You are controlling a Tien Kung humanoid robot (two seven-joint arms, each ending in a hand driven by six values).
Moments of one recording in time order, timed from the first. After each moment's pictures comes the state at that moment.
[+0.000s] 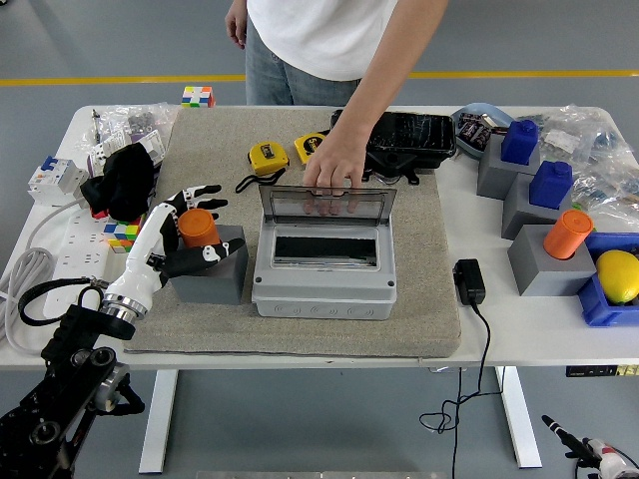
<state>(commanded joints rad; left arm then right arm) -0.13 0.08 -1.27 -1.21 1.32 0.05 -0.30 0.20 -0.13 0.92 0.22 -1.23 -0.10 0.06</state>
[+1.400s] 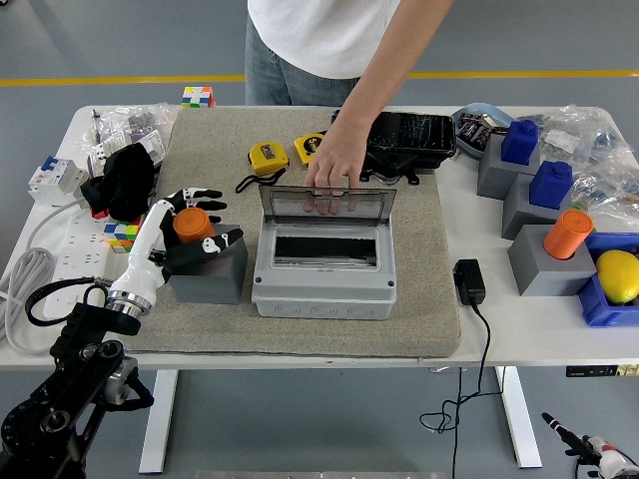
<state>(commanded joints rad) -0.16 0.05 -1.27 -1.15 1.28 0.08 -0.31 0.21 -0.13 0.93 0.22 -1.23 -0.10 0.06</state>
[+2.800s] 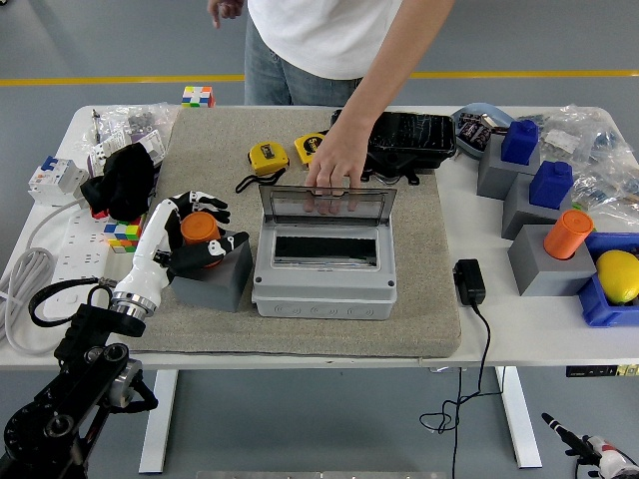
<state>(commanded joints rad) -0.15 0.05 -1.25 -1.18 1.30 0.10 -0.32 0.21 -0.13 0.91 0.21 -1.23 -0.10 0.05</state>
